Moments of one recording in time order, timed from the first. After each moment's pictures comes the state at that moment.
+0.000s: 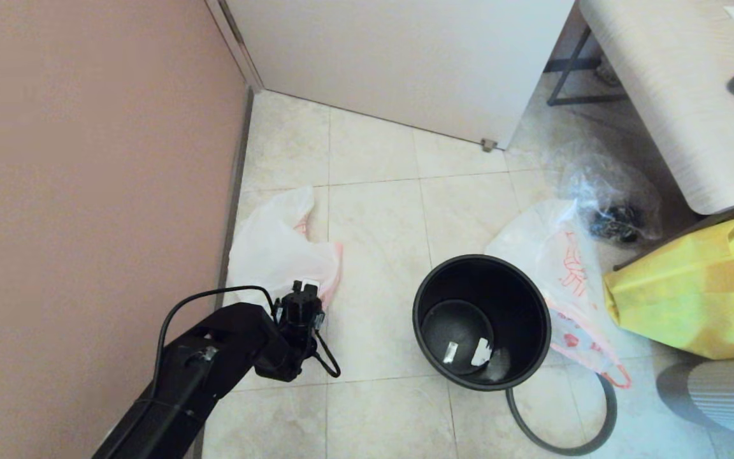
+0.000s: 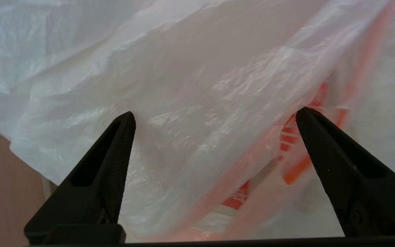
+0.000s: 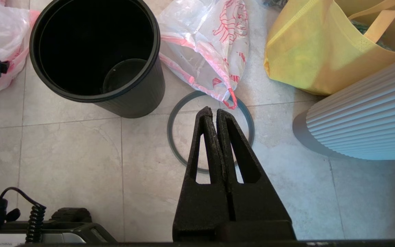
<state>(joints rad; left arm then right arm) -0.26 2.95 -1.68 -0.97 0.57 0.31 0.00 0.00 -0.02 0.06 -0.01 0.01</state>
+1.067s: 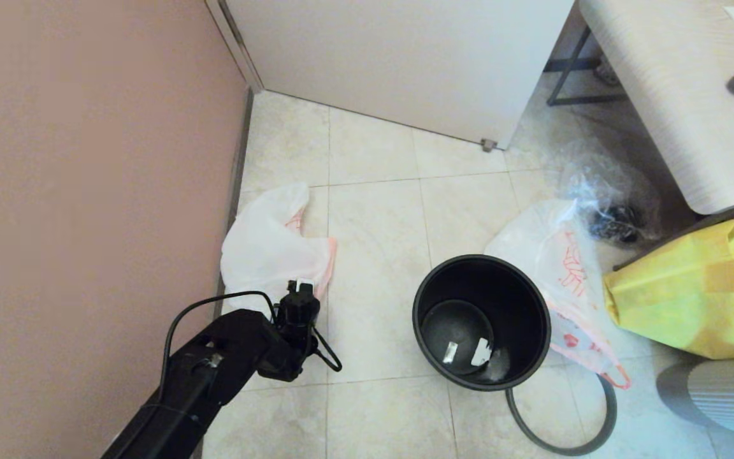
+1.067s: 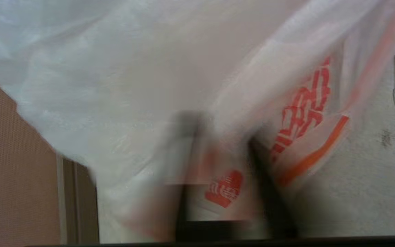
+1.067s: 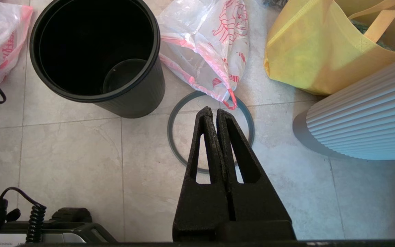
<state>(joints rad) -0.24 3.02 -1.80 -1.00 0.66 0.31 0.00 0.00 -0.02 0.06 -0.01 0.01</state>
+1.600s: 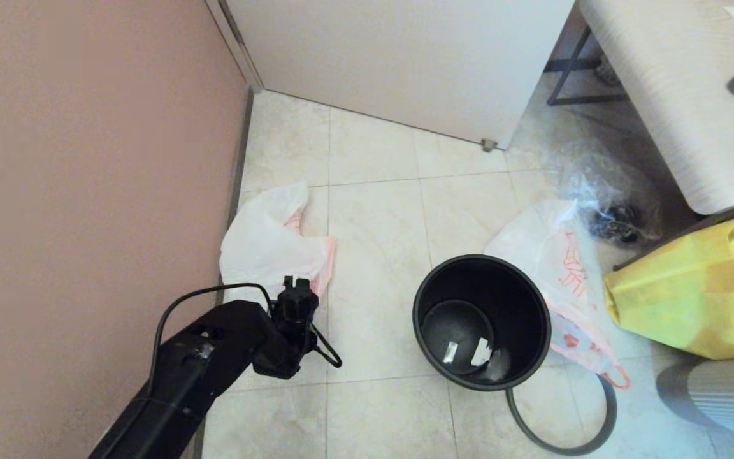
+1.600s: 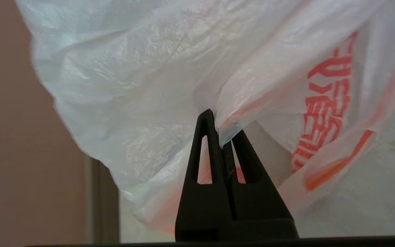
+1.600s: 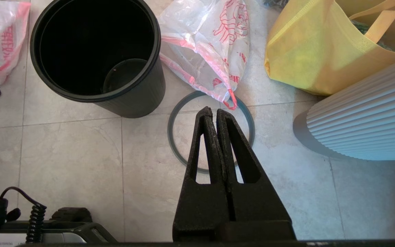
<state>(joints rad) -0.25 2.91 -1.64 -1.05 0.71 0.30 0.00 0.00 -0.02 0.06 -0.01 0.01</state>
